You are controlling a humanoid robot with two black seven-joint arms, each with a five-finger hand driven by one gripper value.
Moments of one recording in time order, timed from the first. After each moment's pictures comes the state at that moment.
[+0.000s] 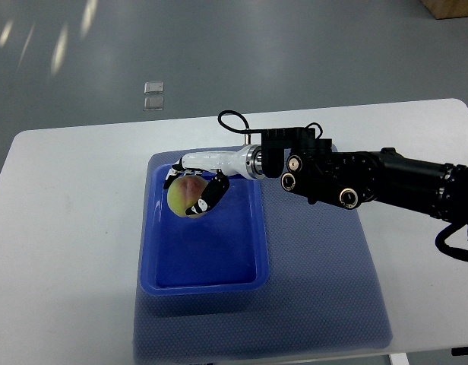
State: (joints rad) left arm -0.07 0.00 0.03 -0.26 0.01 -0.04 0.14; right arm 1.18 -0.01 -0.02 0.80 -1.04 0.18 0.18
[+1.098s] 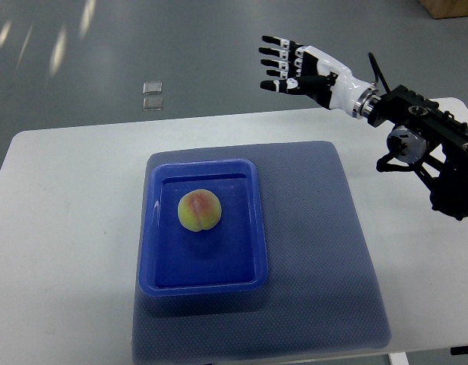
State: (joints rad) left arm -0.07 0.00 0.03 -0.27 0.01 -0.04 0.14; right arm 0.81 -0.24 0.87 0.81 -0.50 0.34 0.19
